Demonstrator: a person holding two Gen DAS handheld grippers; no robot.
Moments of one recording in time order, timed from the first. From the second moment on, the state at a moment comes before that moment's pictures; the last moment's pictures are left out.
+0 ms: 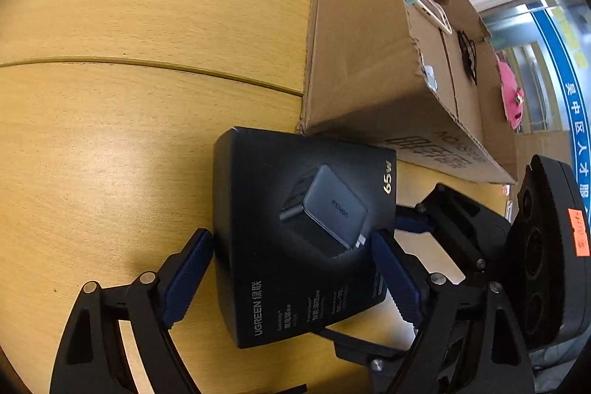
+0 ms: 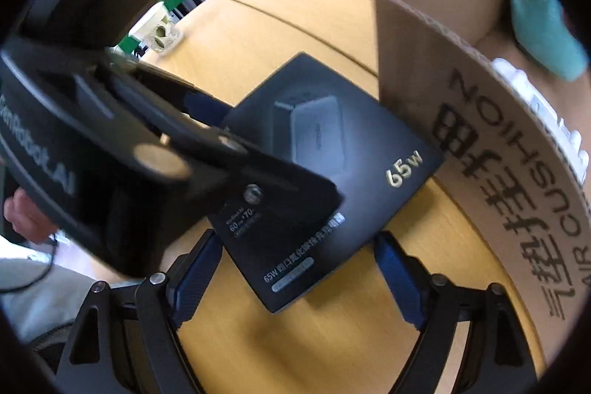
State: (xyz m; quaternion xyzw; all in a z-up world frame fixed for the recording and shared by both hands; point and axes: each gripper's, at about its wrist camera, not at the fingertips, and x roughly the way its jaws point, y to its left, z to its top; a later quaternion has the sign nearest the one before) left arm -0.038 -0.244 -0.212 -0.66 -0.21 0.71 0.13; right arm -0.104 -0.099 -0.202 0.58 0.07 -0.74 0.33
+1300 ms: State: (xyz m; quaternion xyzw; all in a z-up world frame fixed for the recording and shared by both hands) left arm -0.141 -0.085 0.054 -0.45 -0.10 0.86 0.23; right arm -0.107 0.111 0.072 0.38 0.05 -0.91 0.15
